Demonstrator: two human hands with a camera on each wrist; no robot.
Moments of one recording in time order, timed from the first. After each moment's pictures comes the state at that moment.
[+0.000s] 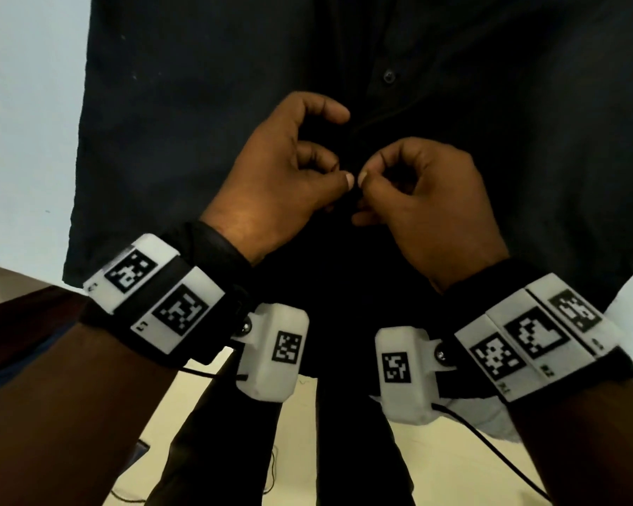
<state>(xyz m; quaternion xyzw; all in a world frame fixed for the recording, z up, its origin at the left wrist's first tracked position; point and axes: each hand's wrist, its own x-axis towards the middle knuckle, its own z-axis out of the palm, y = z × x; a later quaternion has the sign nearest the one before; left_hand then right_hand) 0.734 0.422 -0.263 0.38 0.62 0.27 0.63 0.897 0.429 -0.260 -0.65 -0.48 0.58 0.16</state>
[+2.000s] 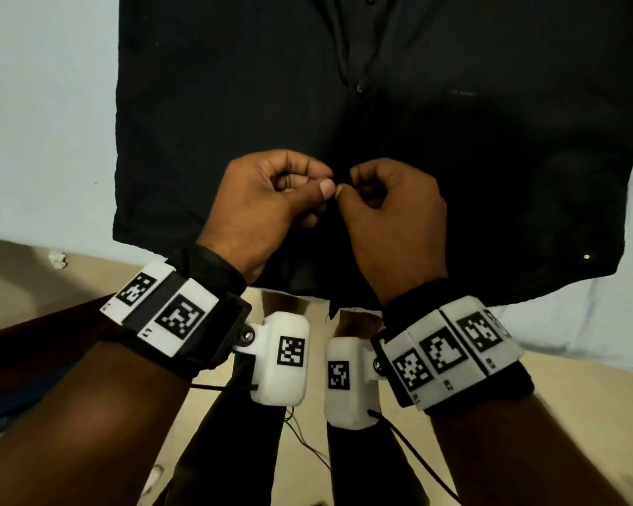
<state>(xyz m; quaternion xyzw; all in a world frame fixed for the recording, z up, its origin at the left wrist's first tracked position) 0.706 0.319 -0.247 0.36 0.63 0.27 0.63 0.844 0.300 -0.242 -0.75 -0.46 0.41 0.24</state>
